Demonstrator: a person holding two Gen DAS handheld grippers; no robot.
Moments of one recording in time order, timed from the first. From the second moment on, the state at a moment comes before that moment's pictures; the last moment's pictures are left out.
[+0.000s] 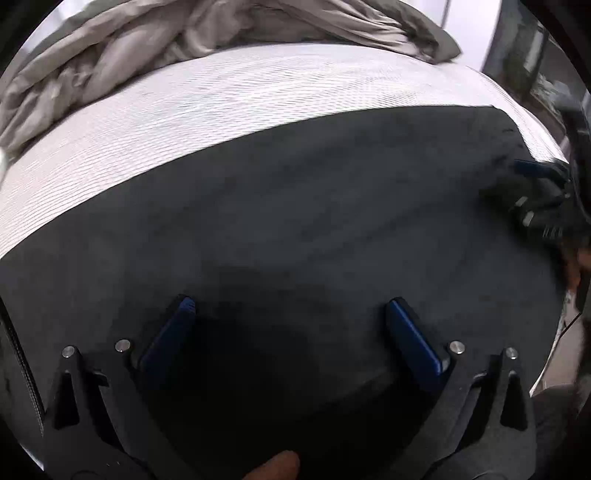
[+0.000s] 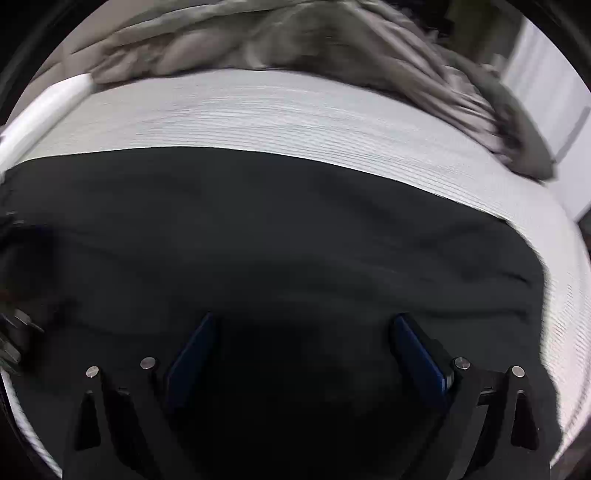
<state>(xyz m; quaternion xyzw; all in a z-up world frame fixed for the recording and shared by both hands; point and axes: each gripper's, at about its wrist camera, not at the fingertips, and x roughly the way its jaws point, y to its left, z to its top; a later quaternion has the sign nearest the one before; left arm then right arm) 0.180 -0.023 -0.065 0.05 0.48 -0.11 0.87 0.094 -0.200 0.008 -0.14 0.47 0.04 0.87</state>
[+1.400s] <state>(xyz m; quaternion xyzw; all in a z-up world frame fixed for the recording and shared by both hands) 0.126 -0.010 -0.065 0.06 0.48 -0.19 0.86 0.002 -0.247 0.011 -0.16 0.44 0.08 0.88</state>
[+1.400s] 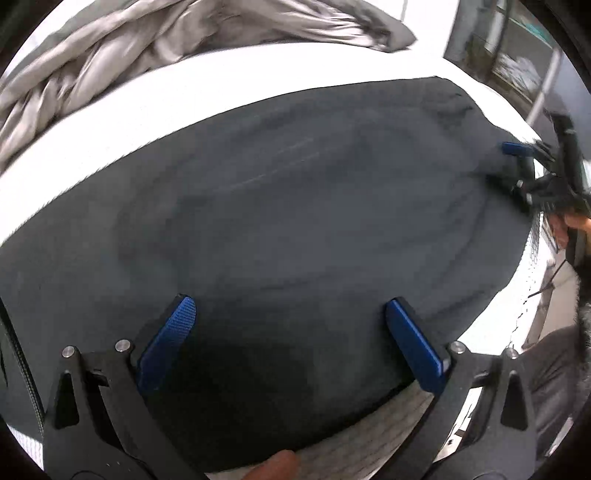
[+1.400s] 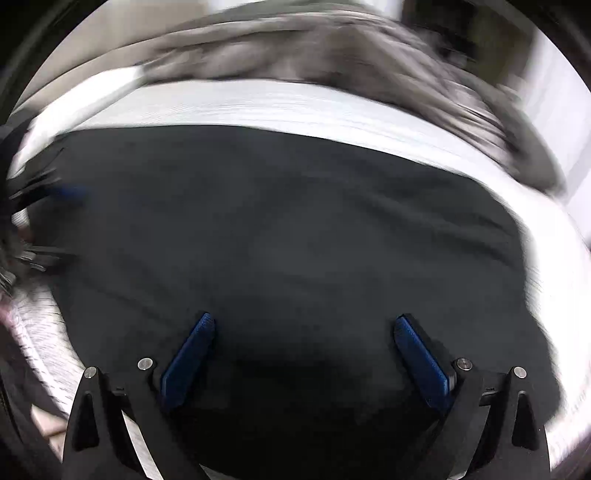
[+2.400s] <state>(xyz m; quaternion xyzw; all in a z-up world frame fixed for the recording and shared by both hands) 0.129 0.046 -0.039 -0.02 0.44 -0.12 0.89 -0.057 -0.334 0.046 -0.06 0.39 -0.12 0.91</state>
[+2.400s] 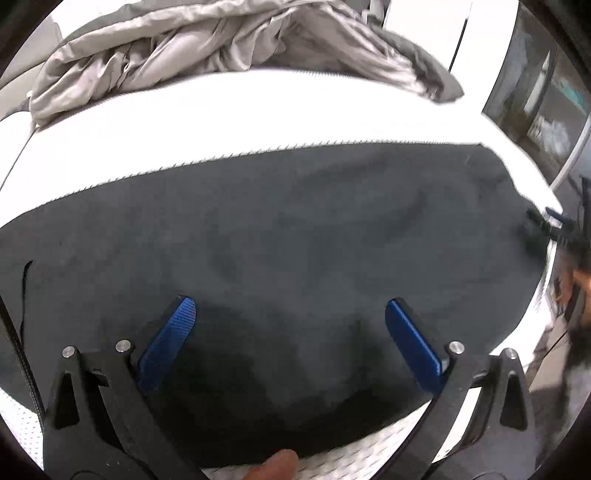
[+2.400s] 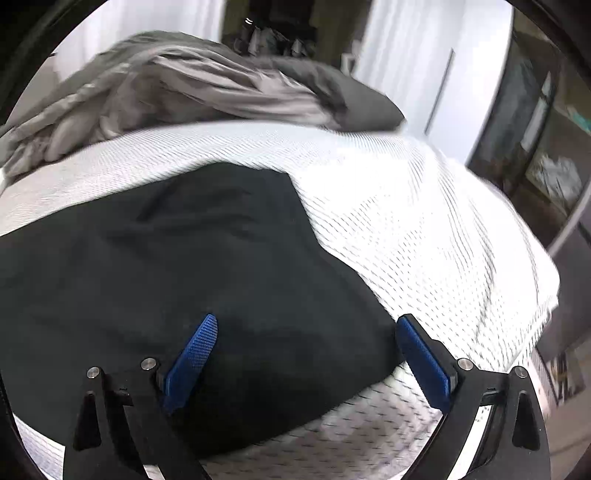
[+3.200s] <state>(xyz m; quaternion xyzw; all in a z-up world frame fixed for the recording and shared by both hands) 0.179 0.004 -0.036 0.00 0.44 -0.10 0.89 -0.038 -0.208 0.049 -0.12 0.43 0.00 0.89</state>
